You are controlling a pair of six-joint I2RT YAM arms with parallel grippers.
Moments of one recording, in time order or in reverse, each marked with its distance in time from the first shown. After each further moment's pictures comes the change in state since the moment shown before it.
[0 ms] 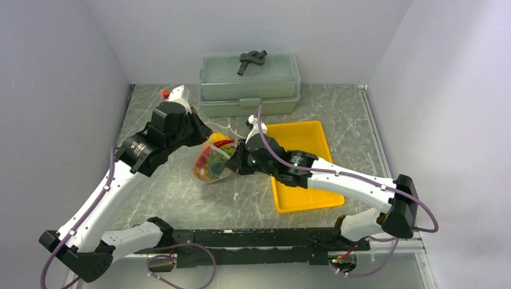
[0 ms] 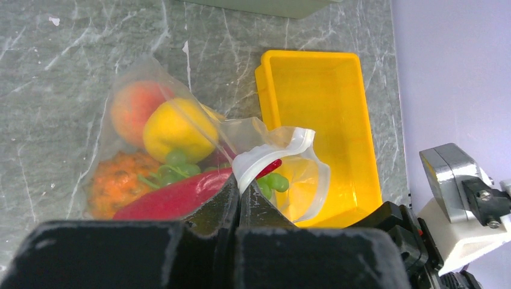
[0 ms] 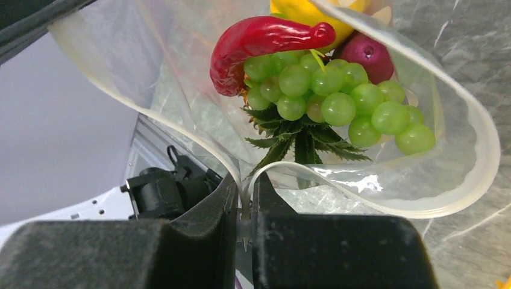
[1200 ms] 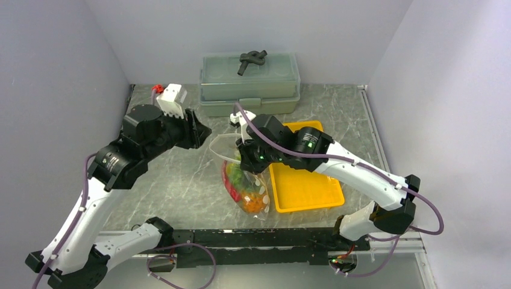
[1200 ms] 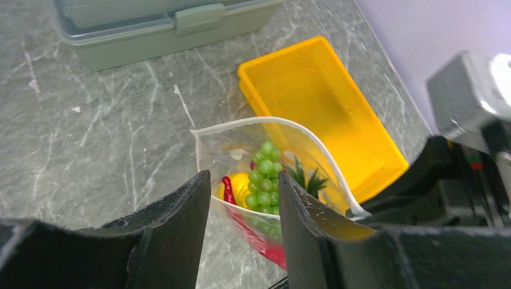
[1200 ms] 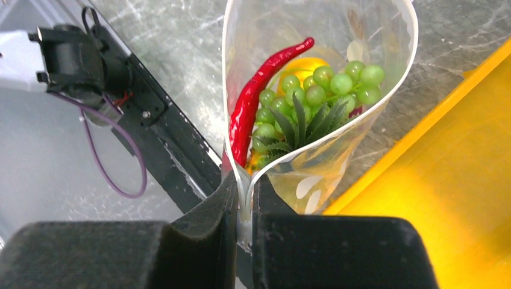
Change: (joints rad) left arm 0.000 -0.090 0.110 -0.050 0.114 0.334; right arm 0.000 0.064 0.474 -0.647 -0.133 -0.554
